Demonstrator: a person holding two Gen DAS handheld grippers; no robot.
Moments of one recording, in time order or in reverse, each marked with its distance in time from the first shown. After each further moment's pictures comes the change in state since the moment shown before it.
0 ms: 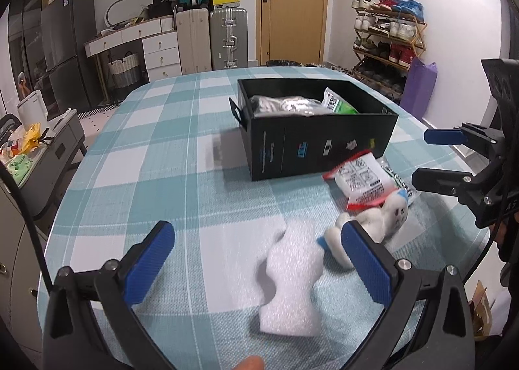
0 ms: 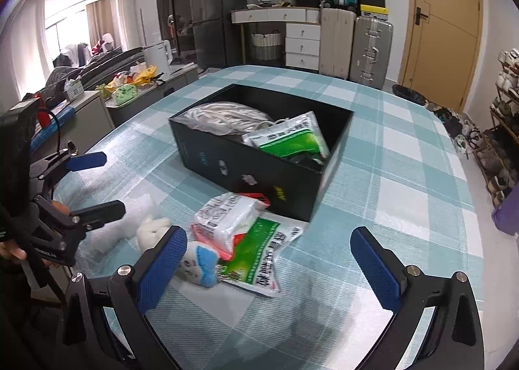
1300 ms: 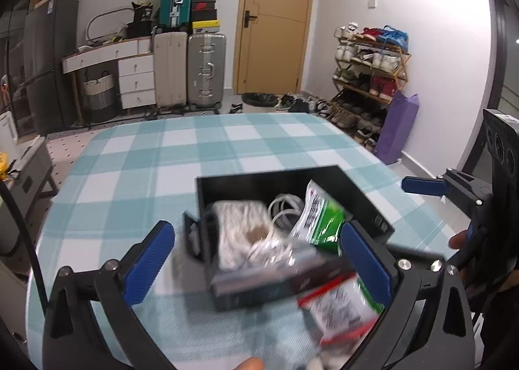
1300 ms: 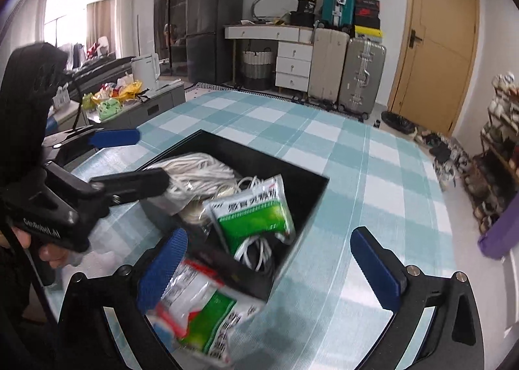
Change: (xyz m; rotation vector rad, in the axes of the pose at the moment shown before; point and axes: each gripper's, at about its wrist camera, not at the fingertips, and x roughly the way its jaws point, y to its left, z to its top) left arm 0.037 -0.008 0.101 -0.016 -0.117 -0.119; right arm 0.016 -0.030 0.058 -0.020 -0.082 -0.069
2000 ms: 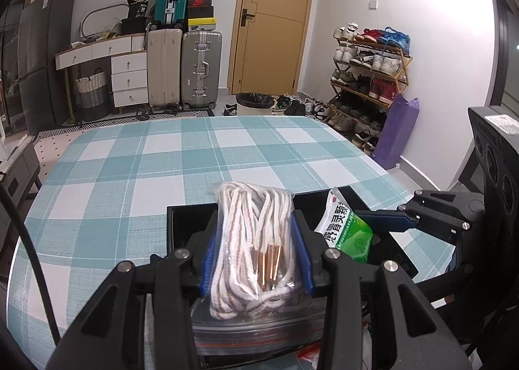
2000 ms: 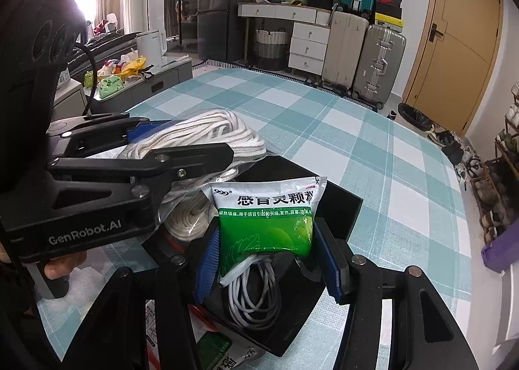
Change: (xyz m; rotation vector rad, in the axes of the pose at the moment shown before) left arm 0.060 -0.005 0.022 -0.014 -0.007 -0.038; right arm 0.059 0.011 0.026 -0.084 0.098 0.023
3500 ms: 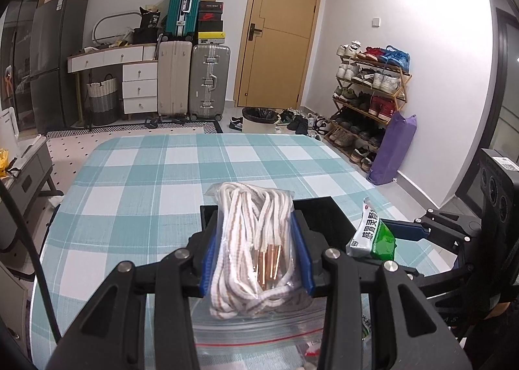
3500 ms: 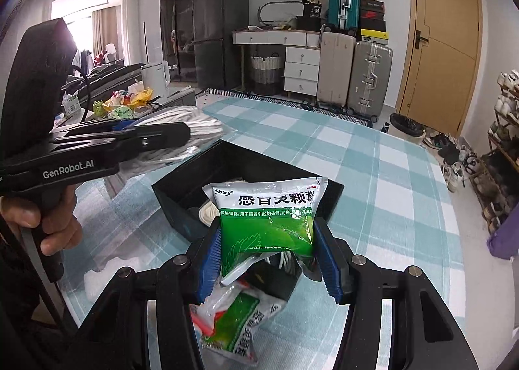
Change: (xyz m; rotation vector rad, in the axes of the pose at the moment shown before) left arm -0.071 0.006 0.003 -0.038 -0.057 0.009; right arm -0.069 0.007 -0.024 0.074 -0.121 0.019
